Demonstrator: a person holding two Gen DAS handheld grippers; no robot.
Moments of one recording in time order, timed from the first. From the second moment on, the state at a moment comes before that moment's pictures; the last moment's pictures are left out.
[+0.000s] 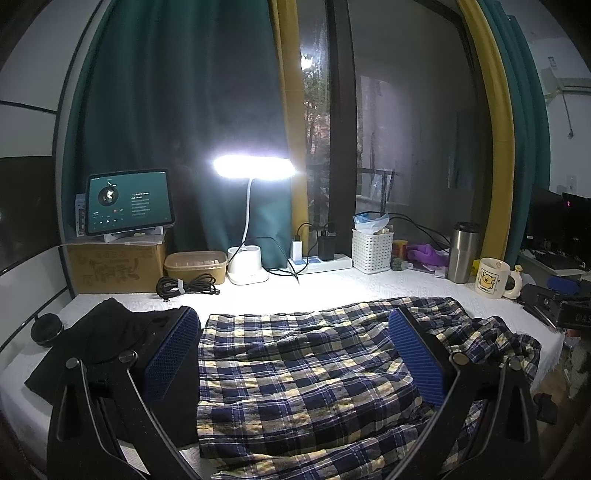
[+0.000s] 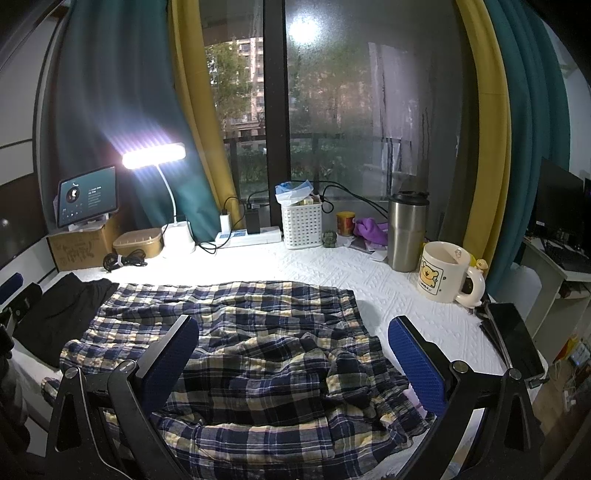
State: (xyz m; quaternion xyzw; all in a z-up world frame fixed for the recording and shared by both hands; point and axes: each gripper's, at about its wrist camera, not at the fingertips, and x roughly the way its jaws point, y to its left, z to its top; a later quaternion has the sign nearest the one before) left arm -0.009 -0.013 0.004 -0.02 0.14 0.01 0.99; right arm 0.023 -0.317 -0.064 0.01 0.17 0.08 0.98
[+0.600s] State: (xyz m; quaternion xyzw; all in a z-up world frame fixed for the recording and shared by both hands) left arm -0.008 -0.016 0.004 -0.01 0.14 0.01 0.99; right arm 0.025 -0.317 -0.067 0.01 0.18 0.08 0.98
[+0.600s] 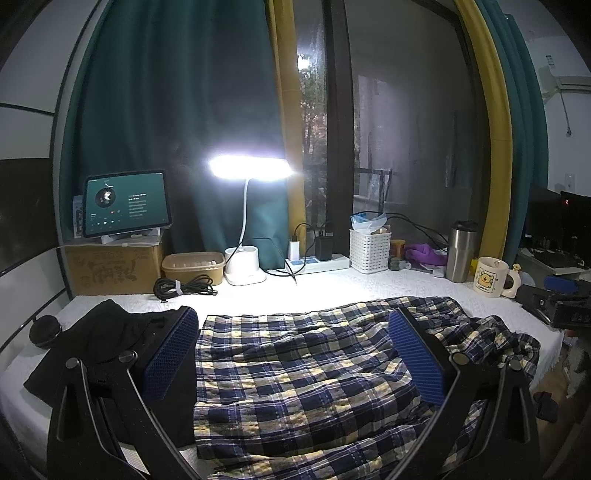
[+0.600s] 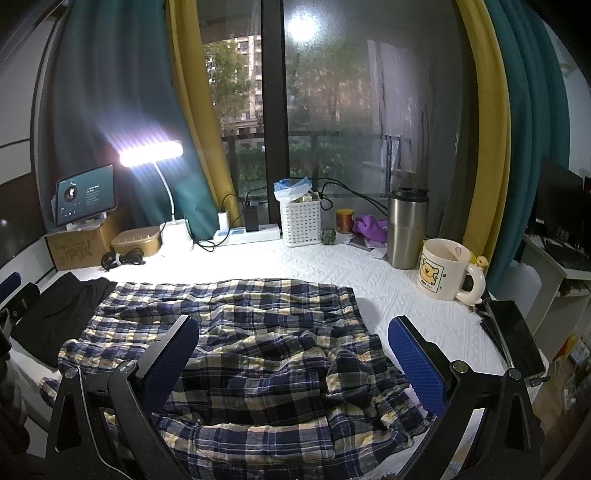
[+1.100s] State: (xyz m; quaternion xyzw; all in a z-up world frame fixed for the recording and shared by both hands) left arm 0.052 0.000 -0.003 0.01 0.17 0.04 0.98; right arm 0.082 -0.331 -0.091 0.02 0.22 0.07 0.97
